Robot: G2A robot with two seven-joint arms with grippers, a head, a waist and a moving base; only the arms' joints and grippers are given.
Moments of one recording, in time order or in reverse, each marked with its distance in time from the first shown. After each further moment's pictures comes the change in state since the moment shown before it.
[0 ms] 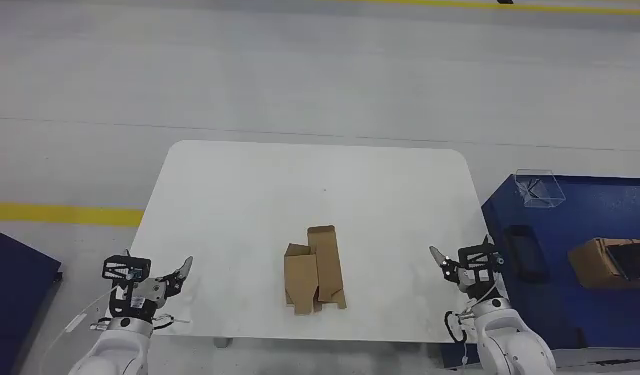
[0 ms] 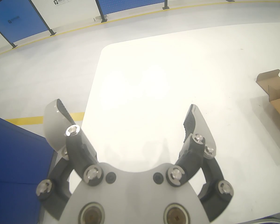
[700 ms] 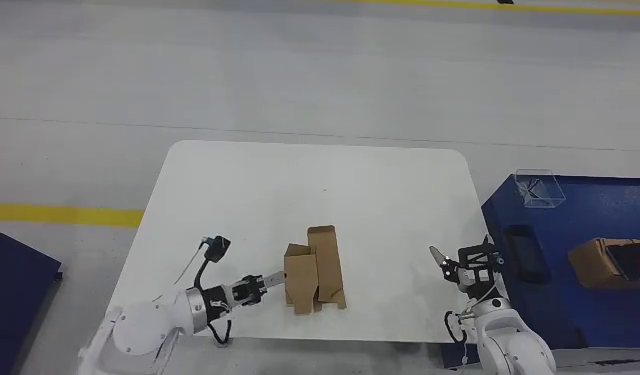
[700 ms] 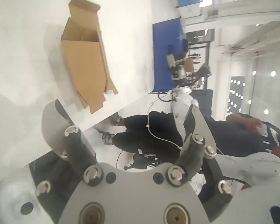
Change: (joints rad) left arm -0.324 -0.017 0.248 0.033 -1.171 0.054 -0.941; right arm 0.000 0.000 0.000 0.000 0.000 0.000 0.000
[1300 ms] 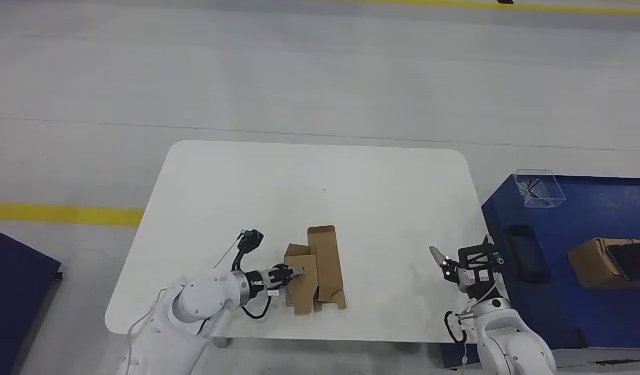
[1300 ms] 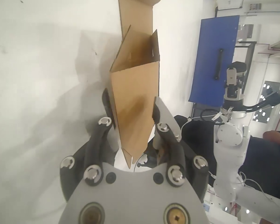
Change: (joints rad) left arm -0.266 -0.058 0.259 0.414 0.001 -0.047 0.167; right arm 0.000 0.000 0.000 0.000 0.000 0.000 0.000
